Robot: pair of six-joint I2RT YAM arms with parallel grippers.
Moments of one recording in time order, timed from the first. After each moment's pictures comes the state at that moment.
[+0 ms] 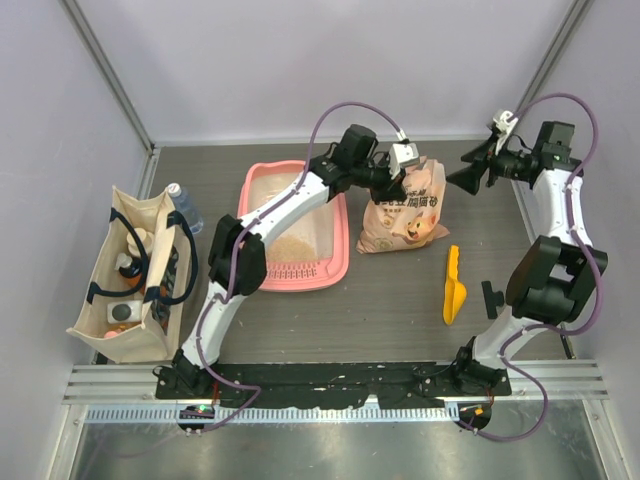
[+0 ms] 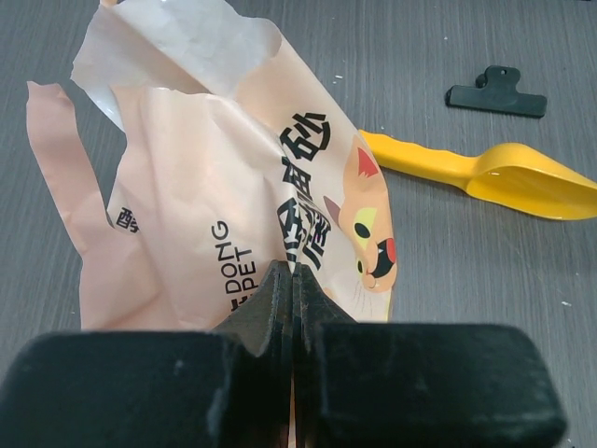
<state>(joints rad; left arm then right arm) -0.74 2.31 2.22 -0.42 0.69 0.33 -0.35 1.70 1.55 -0.62 -1.17 -0.77</state>
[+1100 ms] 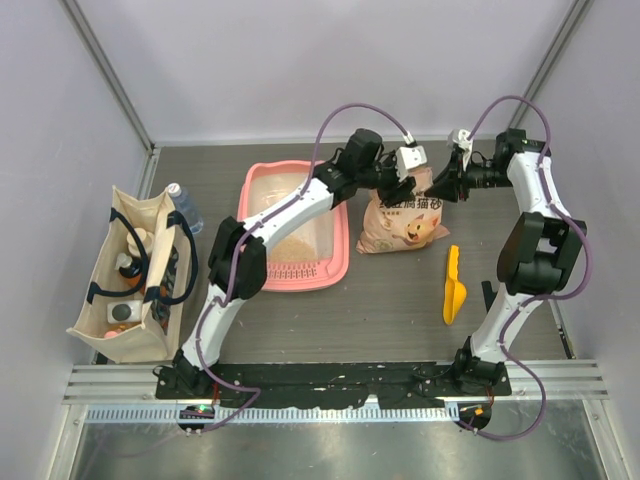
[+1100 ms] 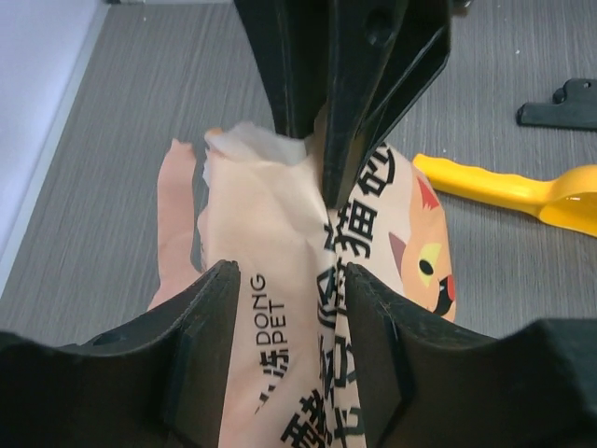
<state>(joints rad) -0.77 2.27 2.14 -0.28 0.55 0.40 -0.20 1.90 1.70 -1.15 -1.19 -1.30</state>
